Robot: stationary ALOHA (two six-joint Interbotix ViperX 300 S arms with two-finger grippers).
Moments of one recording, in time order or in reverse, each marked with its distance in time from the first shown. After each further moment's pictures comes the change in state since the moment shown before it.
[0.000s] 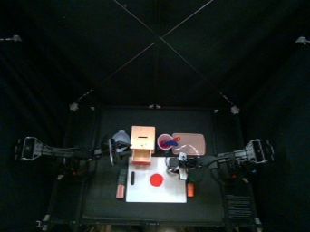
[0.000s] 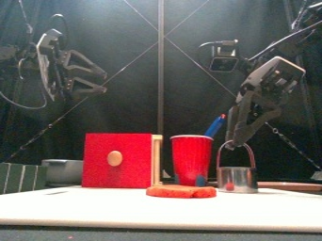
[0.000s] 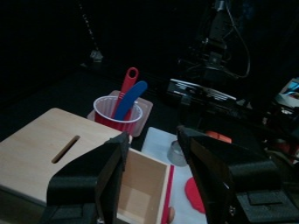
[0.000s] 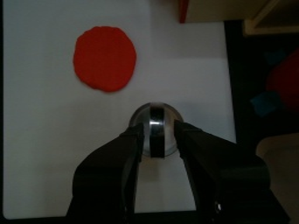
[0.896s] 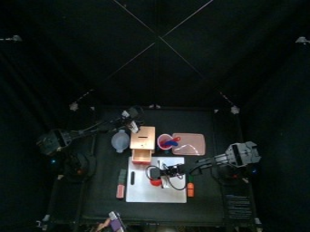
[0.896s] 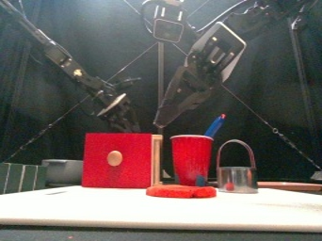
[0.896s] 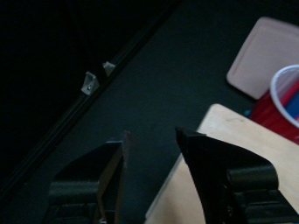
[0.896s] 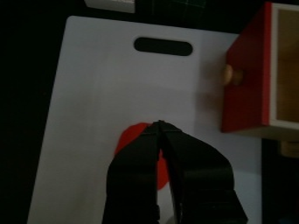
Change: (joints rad) left arm 0.477 0.463 -0.663 0.362 0.819 0.005; right arm 0.098 0.302 -0.377 -0.067 -0.006 -0.021
